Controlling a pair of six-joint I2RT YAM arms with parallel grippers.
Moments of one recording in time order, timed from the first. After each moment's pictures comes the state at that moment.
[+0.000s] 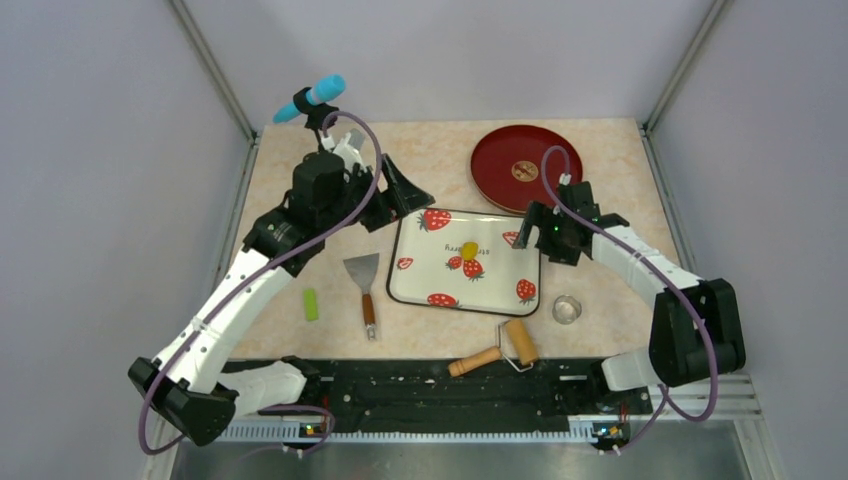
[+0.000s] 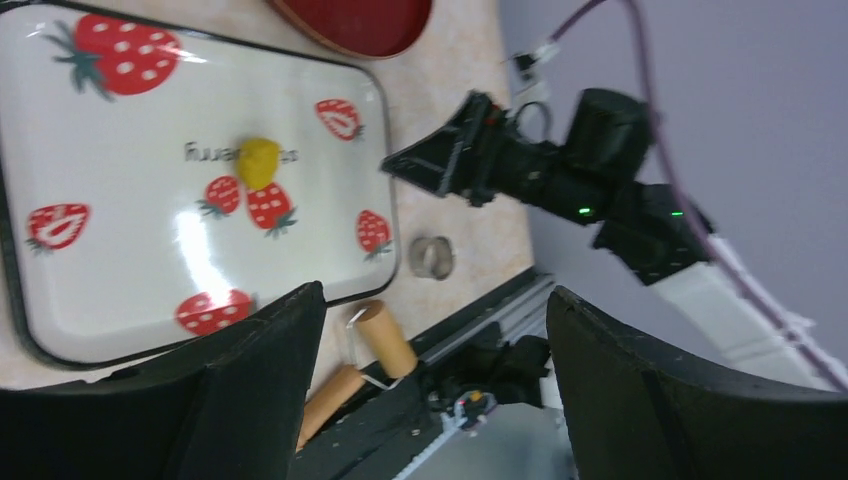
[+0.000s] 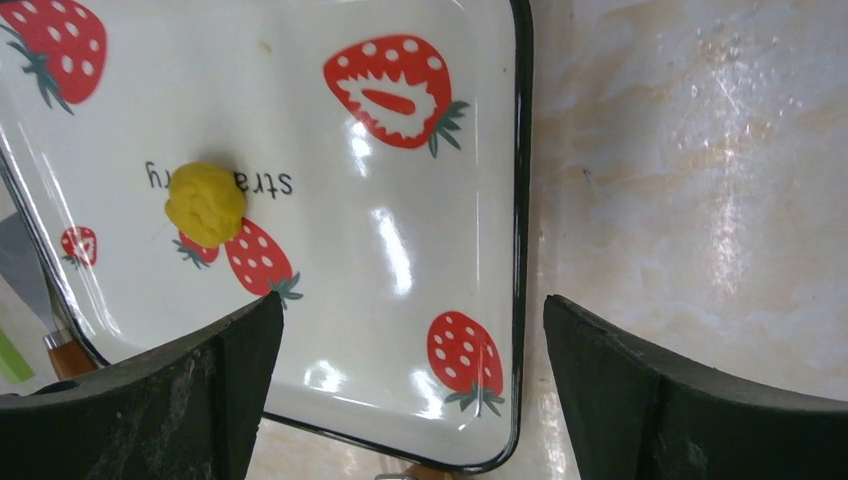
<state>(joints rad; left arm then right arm) -0.55 1.15 1.26 -0.56 0.23 -0.83 0.25 1.41 0.90 -0.46 -0.11 0.54</state>
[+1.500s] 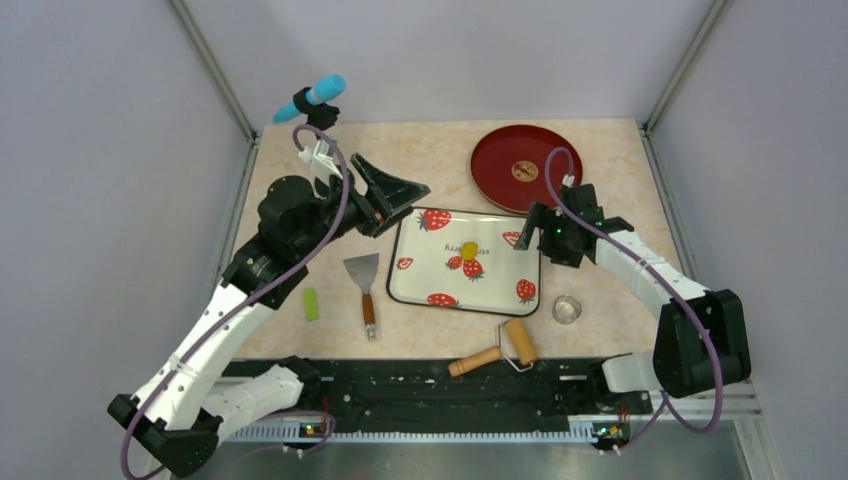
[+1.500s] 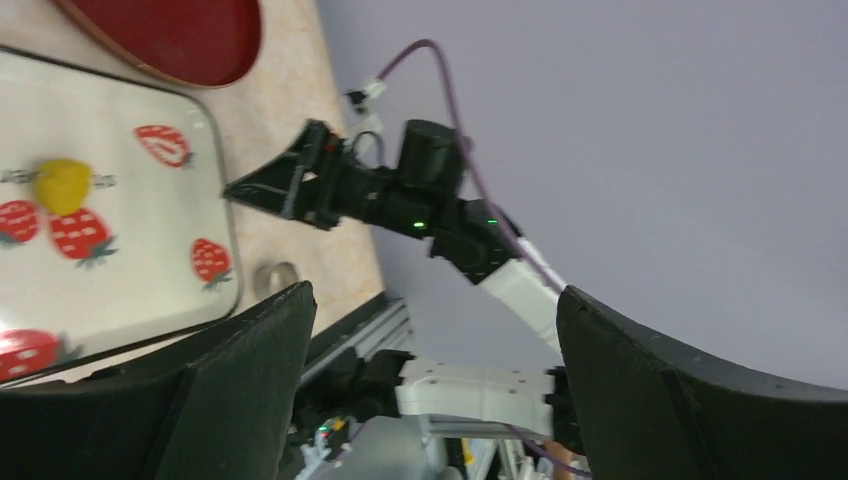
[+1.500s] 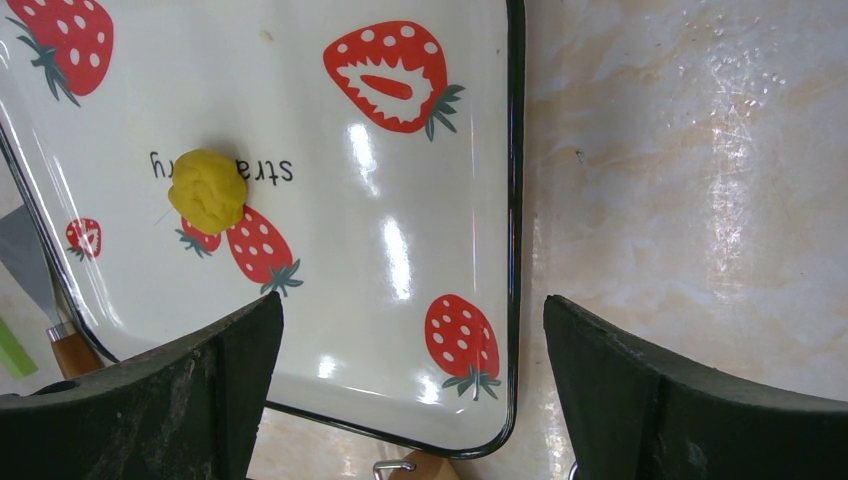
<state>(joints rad) -0.58 0.97 1.20 -0.28 0.29 -1.17 0.25 1.35 0.87 -0.48 -0.10 0.55</state>
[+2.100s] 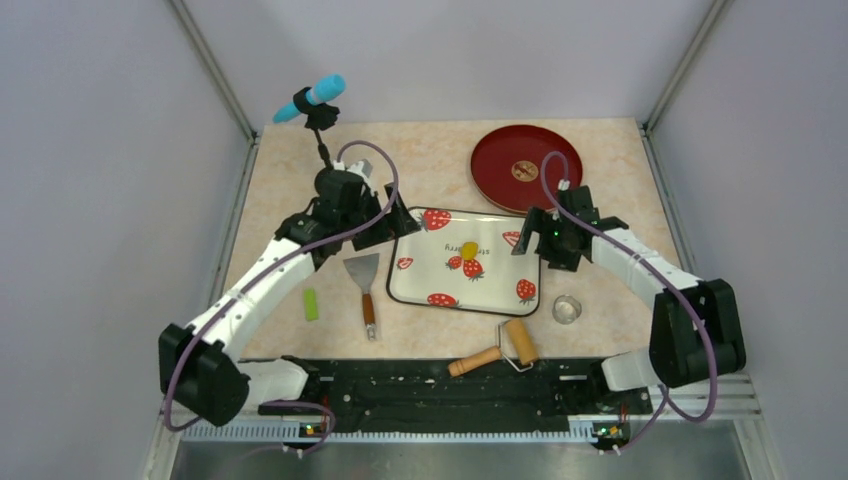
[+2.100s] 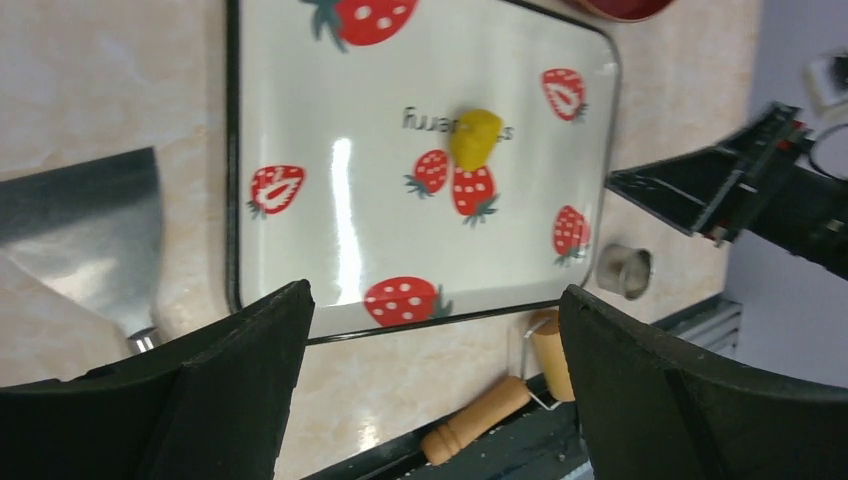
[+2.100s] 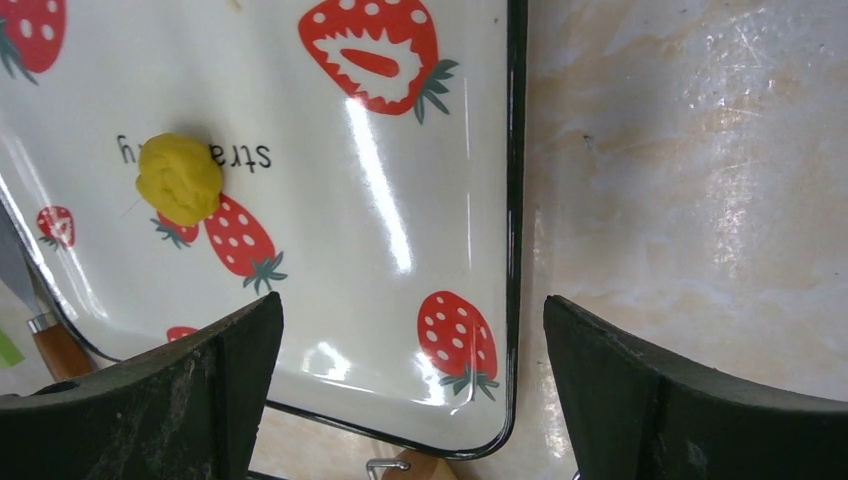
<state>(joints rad) -0.48 1.21 1.09 -0.52 0.15 -0.71 0.25 1.38 0.86 -0.48 -0.13 0.55</state>
